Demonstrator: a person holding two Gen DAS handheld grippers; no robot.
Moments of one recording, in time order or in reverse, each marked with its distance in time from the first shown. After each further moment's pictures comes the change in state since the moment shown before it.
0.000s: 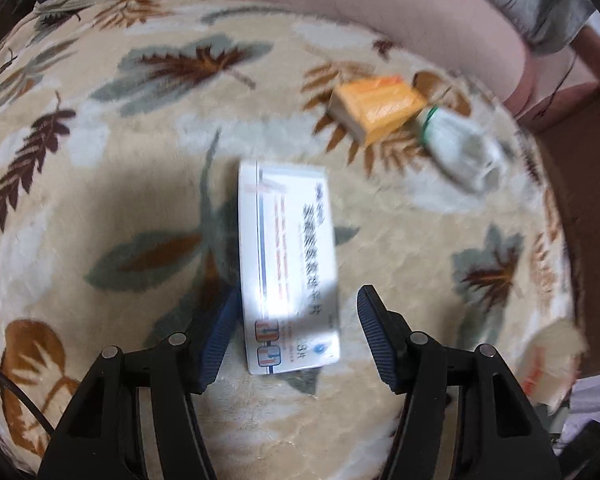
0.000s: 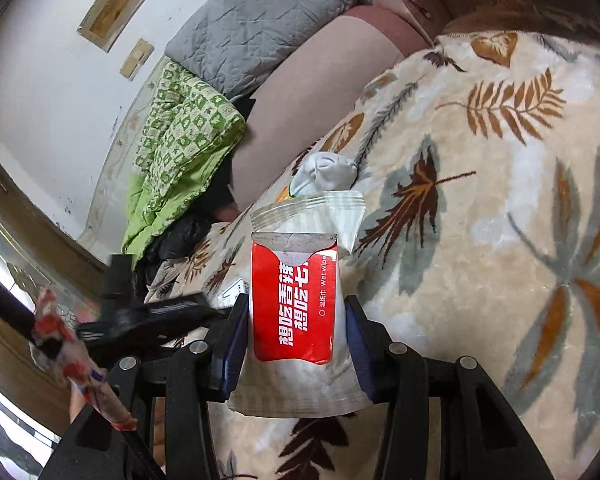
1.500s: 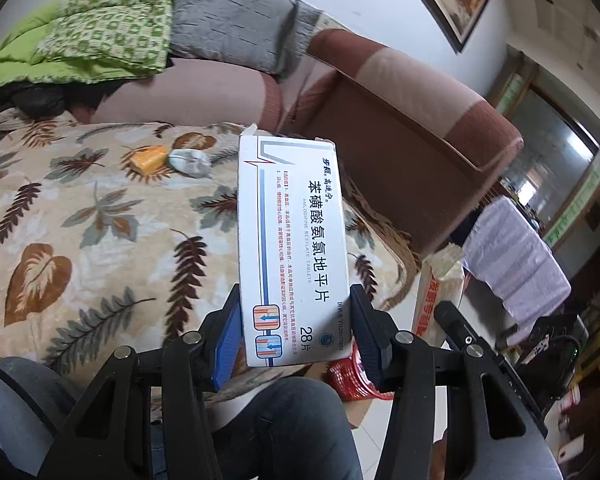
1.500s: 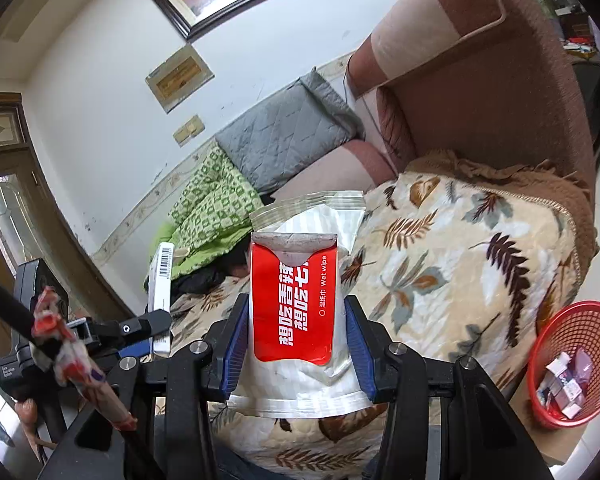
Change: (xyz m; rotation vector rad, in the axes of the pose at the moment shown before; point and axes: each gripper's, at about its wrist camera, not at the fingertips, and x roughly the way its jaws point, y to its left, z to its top) left arm -0.287 -0.050 -0.262 0.420 -0.304 -0.525; right arm -0.324 0.066 -0.089 -0.167 -0.330 -0.112
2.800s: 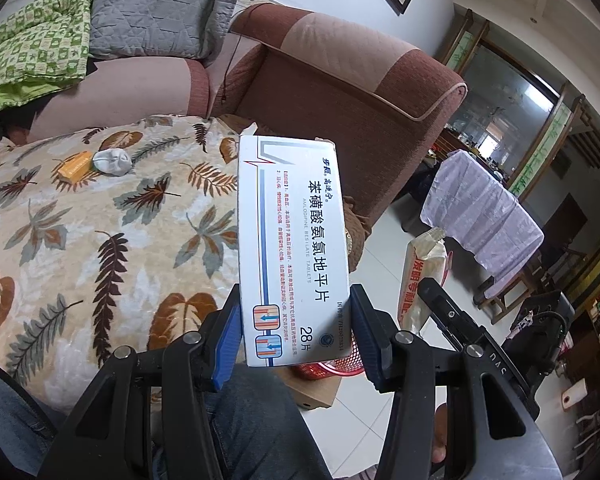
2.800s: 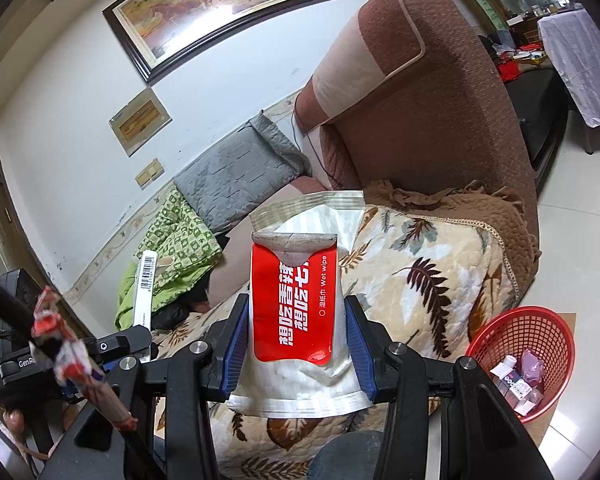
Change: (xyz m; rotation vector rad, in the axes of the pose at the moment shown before) left arm 0.026 -0.084 -0.017 0.147 0.084 -0.125; right arm -0.077 -0.045 0.013 0.070 -0.114 -0.142
